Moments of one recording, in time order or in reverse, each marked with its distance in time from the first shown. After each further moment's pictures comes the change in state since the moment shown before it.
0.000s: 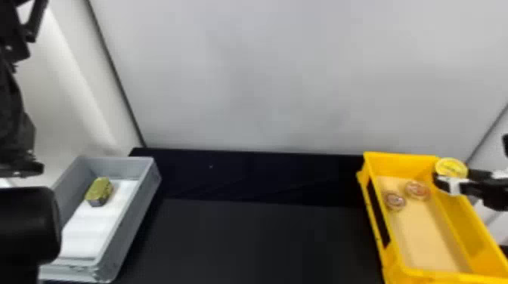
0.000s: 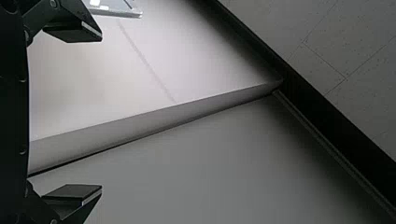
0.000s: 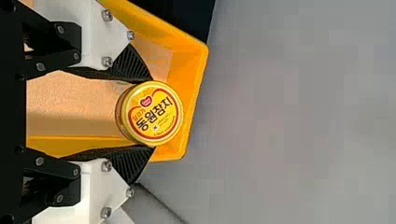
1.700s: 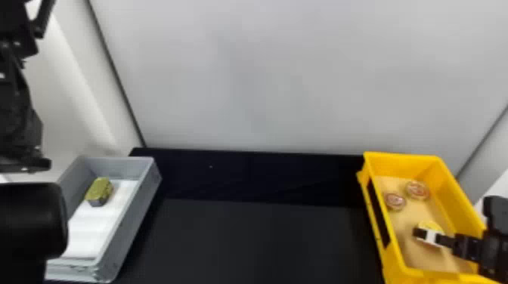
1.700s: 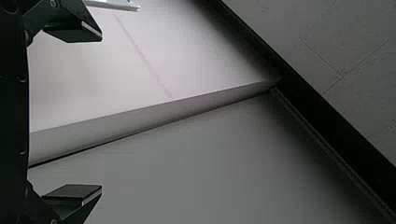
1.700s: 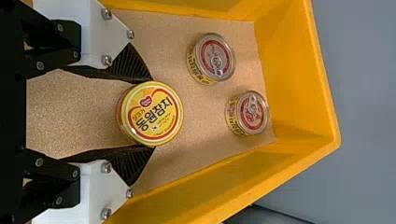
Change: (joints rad) left arm -0.017 -0.008 -0.018 0.011 0.000 -0.009 -0.004; right arm -0.051 -0.115 0.157 0.557 -0.620 -0.126 -0.351
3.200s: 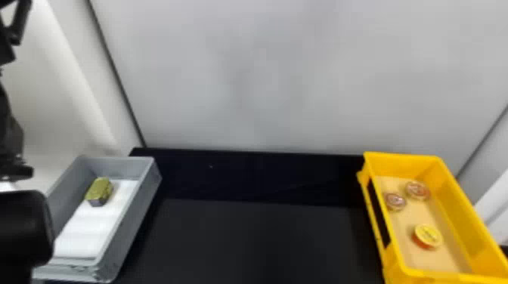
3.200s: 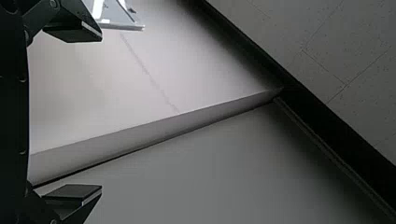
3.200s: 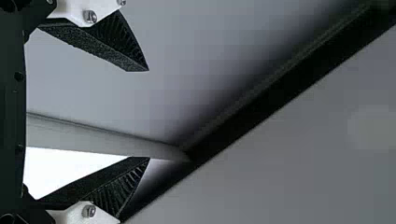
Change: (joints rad) left arm 0.034 -0.010 0.066 -0.010 0.000 -0.022 0.008; right arm -0.144 0.002 0.116 -1.133 0.866 -0.544 -0.522
